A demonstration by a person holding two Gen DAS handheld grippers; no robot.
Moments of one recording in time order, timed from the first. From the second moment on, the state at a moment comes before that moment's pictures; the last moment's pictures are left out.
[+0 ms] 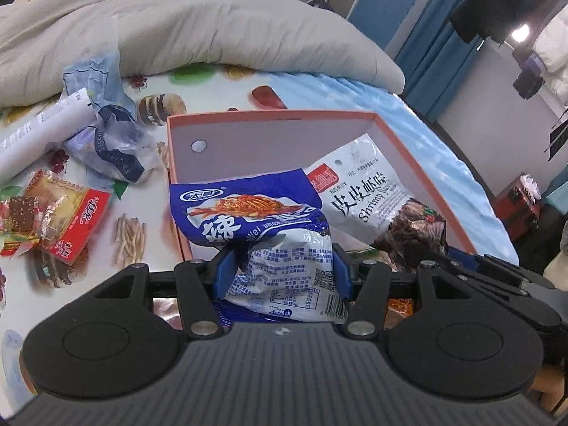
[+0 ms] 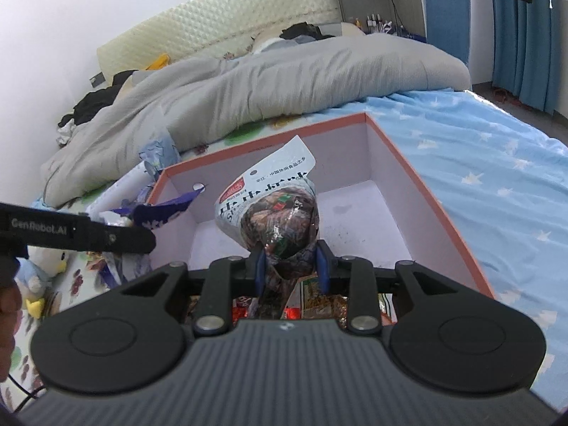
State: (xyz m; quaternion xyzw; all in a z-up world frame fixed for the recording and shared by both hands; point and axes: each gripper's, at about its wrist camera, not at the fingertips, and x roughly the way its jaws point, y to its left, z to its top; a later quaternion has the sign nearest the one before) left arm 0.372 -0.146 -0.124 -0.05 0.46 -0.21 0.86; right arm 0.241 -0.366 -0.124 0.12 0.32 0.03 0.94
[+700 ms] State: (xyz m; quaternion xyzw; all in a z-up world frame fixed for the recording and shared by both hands) left arm 0.304 -0.117 -0.068 -0.07 0.40 -0.18 0.89; right arm 0.191 -0.353 -0.092 0.13 0.29 0.04 0.95
